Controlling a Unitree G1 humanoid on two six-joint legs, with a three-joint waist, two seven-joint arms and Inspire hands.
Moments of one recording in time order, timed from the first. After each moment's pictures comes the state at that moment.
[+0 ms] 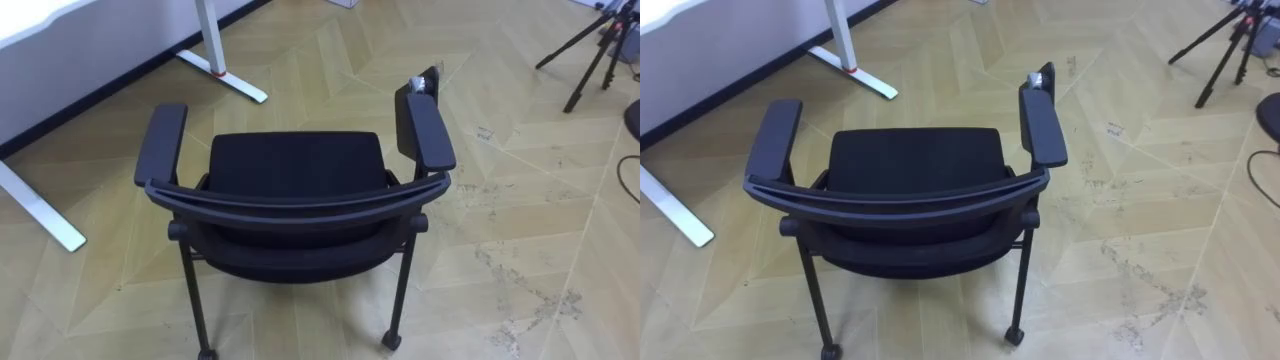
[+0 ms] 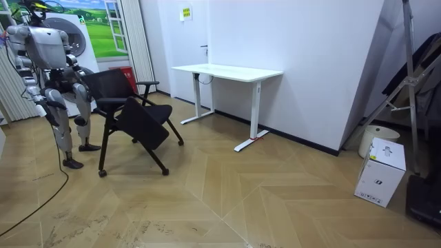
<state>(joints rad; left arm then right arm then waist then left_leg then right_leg) 0.14 0.17 -0.02 1.16 -0.04 -0.08 0.04 0.10 -0.18 0.02 1.25 0.39 -0.05 0.15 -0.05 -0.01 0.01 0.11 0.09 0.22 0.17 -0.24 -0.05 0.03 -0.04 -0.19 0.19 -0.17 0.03</state>
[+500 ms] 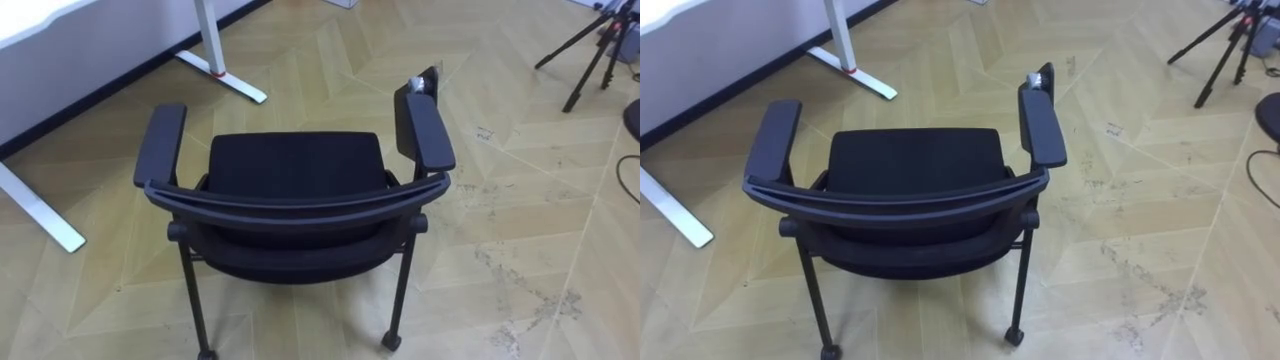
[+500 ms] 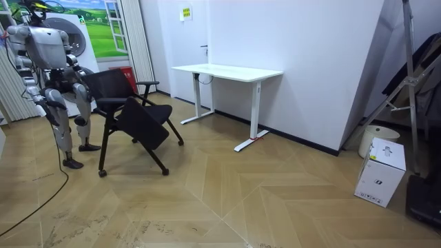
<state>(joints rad) 0.14 0.18 -0.02 1.16 -0.03 -0.08 0.04 0.10 -0.19 0.02 1.28 0.43 -0.05 0.16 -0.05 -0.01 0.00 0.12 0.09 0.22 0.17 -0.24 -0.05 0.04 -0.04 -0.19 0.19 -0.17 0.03</state>
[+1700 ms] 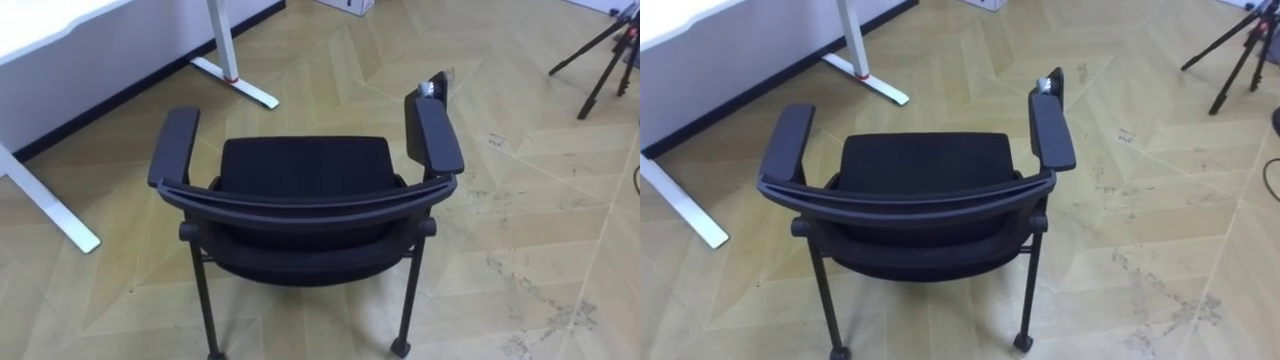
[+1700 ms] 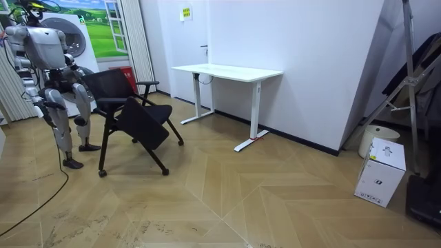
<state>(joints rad) 0.19 0.18 0.22 1.07 -0.10 -0.05 0.25 0.10 -0.19 -0.10 1.28 0.38 -0.03 0.12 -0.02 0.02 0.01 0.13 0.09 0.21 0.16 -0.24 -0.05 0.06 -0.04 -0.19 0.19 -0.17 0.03</state>
